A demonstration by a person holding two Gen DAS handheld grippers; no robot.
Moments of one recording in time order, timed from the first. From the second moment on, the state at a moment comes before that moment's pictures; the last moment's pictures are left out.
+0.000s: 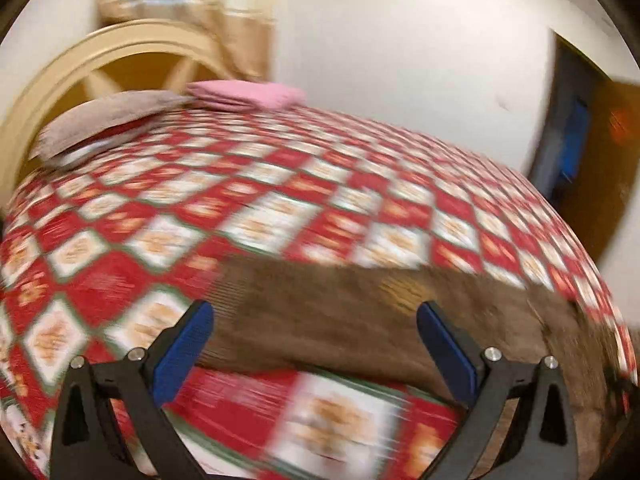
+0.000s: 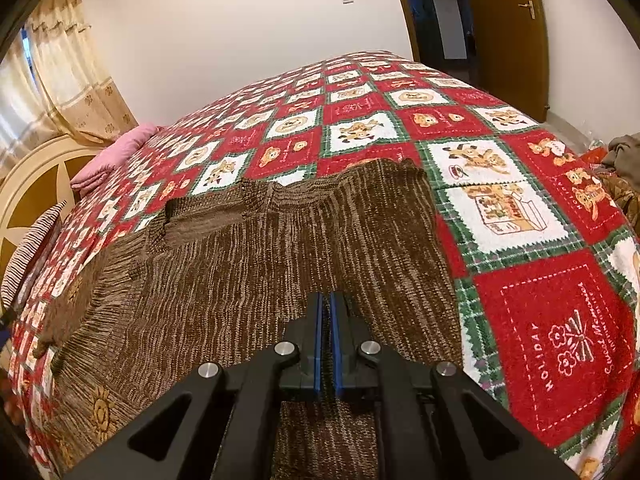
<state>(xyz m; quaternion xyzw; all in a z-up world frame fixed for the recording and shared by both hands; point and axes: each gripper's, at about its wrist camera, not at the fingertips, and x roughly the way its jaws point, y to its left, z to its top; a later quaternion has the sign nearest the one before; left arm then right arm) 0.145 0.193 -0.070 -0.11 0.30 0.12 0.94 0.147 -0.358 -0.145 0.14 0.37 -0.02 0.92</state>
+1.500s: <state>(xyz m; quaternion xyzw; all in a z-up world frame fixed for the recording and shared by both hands) 0.192 0.028 -0.042 -0.04 0.30 -0.10 0.95 0.147 -0.357 -0.145 0.14 0.36 -0.02 0.92</state>
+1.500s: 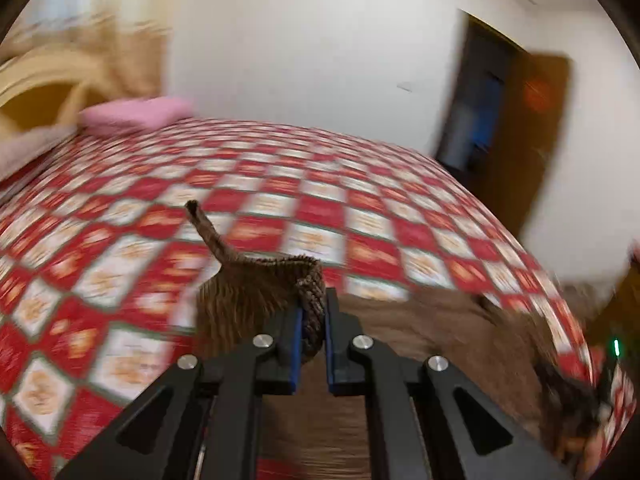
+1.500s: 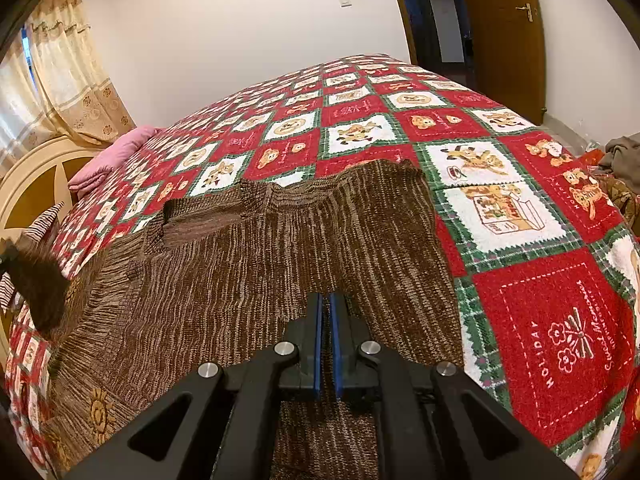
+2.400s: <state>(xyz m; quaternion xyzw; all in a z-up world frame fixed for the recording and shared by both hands) 0.150 0.061 -0.140 -0.06 0.38 -0.03 0.92 0.148 -0.318 -0.110 0.17 0.34 0.02 0.92</state>
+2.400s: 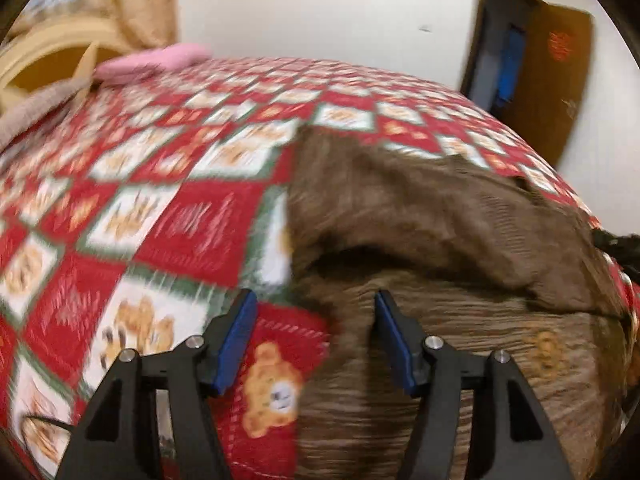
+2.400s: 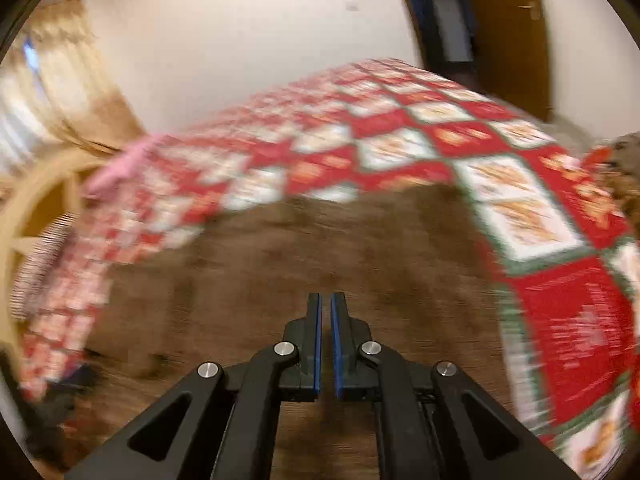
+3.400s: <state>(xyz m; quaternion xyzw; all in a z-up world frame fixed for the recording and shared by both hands) 0.169 0.078 -0.139 -0.12 0.40 0.01 0.91 0.176 -0.190 -0.089 -0.06 0.31 0.05 0.95</state>
